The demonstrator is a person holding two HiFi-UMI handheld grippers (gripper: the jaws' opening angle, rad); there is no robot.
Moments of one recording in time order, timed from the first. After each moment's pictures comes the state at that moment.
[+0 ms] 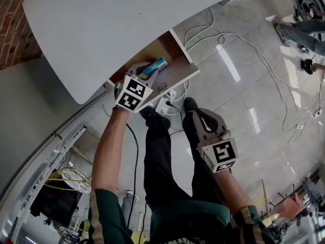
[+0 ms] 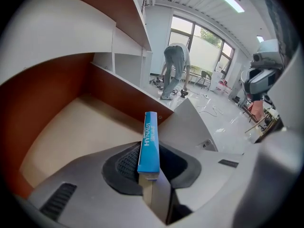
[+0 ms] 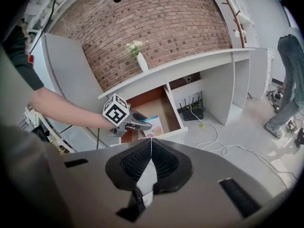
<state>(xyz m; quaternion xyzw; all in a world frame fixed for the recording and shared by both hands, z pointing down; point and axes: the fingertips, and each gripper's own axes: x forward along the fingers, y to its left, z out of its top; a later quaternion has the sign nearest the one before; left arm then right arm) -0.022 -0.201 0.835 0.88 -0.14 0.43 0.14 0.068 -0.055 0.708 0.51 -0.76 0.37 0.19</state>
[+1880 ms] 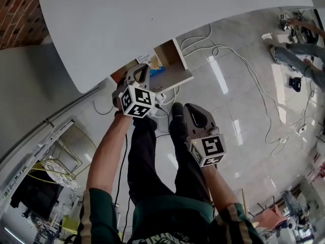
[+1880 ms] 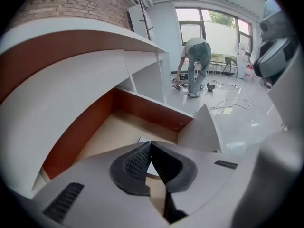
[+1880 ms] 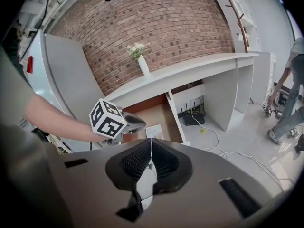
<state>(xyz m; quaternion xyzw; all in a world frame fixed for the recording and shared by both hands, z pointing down) -0.037 -0.221 0.794 0.83 -0.31 0.47 0.04 0.073 -0.082 0.695 0.51 -0.76 0.36 0.18</state>
